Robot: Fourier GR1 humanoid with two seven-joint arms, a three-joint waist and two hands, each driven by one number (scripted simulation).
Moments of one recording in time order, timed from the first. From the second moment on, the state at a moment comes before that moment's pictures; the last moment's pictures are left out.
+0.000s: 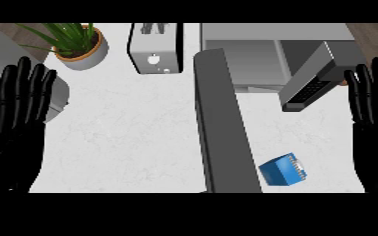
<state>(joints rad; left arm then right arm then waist) -0.01 0.07 0.03 -2.10 -0.01 -0.02 0.00 0.00 -0.08 -0.03 -2.10 0.03 -0.04 0.00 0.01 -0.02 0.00</state>
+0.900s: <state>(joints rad) 0.15 0.00 -0.32 -1.99 -0.06 0.24 -0.08 0.72 -0.02 0.31 -2.41 0.12 -0.01 -0.17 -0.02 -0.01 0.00</state>
